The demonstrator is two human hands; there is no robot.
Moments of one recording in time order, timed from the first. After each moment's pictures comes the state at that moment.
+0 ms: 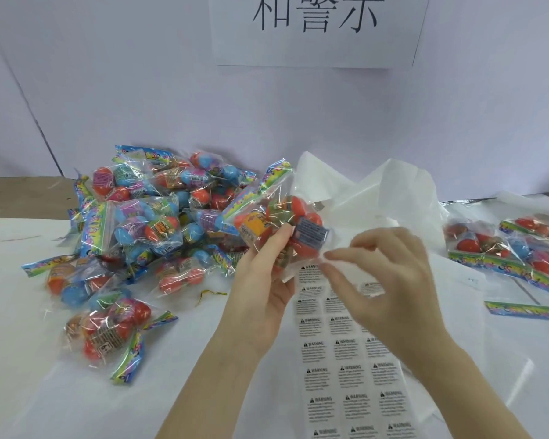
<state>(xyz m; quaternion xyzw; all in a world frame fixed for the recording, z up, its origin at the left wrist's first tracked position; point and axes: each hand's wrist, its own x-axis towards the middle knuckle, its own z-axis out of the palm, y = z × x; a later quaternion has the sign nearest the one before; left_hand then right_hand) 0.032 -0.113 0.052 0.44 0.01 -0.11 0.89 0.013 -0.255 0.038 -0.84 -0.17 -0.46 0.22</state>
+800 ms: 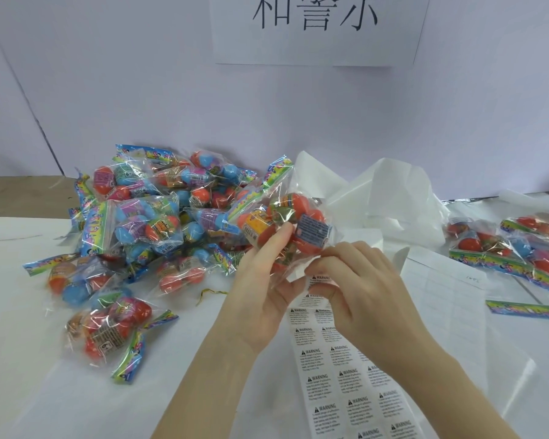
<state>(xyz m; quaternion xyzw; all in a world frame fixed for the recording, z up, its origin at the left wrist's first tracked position) 0.031 -0.109 0.054 0.42 -0.01 -0.17 0.89 0.009 -0.242 0.033 -0.89 -0.22 -0.37 0.15</state>
